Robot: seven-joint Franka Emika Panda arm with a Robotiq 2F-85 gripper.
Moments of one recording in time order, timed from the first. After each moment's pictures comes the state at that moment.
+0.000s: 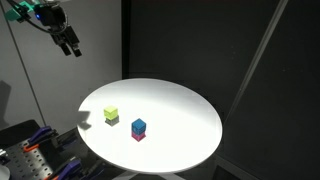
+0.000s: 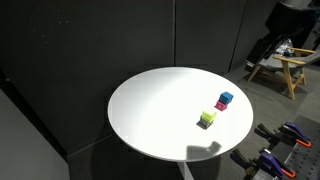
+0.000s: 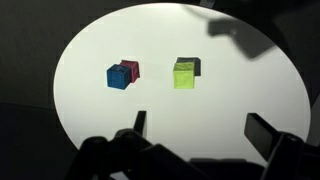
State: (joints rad) arm 0.04 -0.83 0.31 -2.75 -0.03 2.13 0.31
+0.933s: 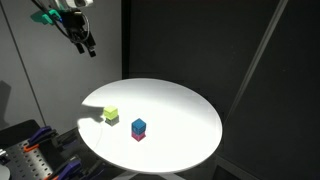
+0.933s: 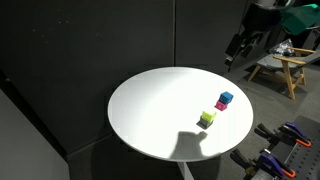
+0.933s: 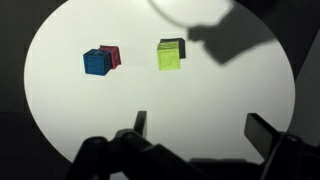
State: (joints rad) arm 0.05 -0.61 0.22 -2.65 -0.02 2.27 0.28
